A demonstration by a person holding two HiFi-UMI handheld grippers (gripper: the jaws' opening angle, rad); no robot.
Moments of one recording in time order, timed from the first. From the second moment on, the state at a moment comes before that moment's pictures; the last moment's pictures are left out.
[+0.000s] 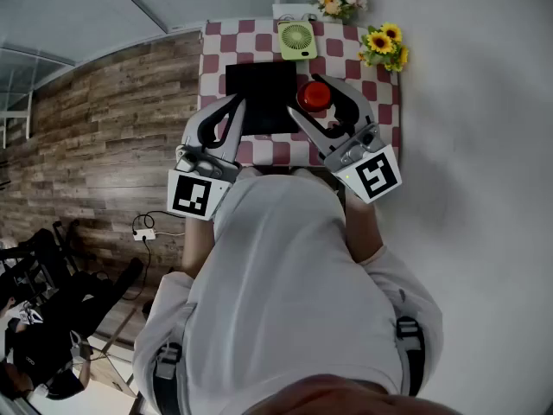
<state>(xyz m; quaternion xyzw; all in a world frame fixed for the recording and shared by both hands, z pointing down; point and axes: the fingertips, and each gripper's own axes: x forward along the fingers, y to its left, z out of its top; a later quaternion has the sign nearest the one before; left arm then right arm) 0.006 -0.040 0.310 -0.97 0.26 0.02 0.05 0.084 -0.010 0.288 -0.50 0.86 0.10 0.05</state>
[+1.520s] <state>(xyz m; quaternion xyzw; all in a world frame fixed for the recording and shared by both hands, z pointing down) -0.088 -0.093 0.341 -0.97 0.23 0.03 0.03 0.009 -0.034 0.302 -0.52 0.85 0.11 0.00</state>
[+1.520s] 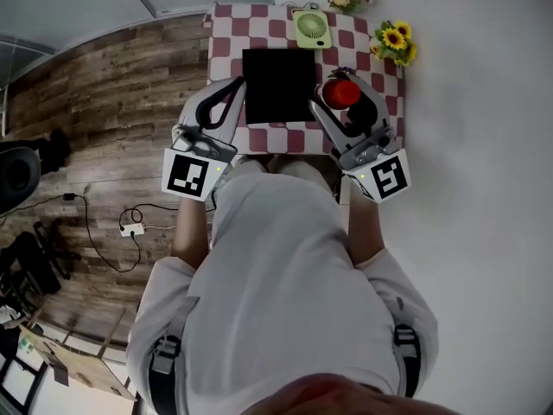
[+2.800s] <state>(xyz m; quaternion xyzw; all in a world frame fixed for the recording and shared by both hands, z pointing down) -0.094 -0.042 0.403 -0.94 0.33 -0.10 0.05 0.037 -0.078 0.637 -0.28 0.86 -0.01 -0.43</state>
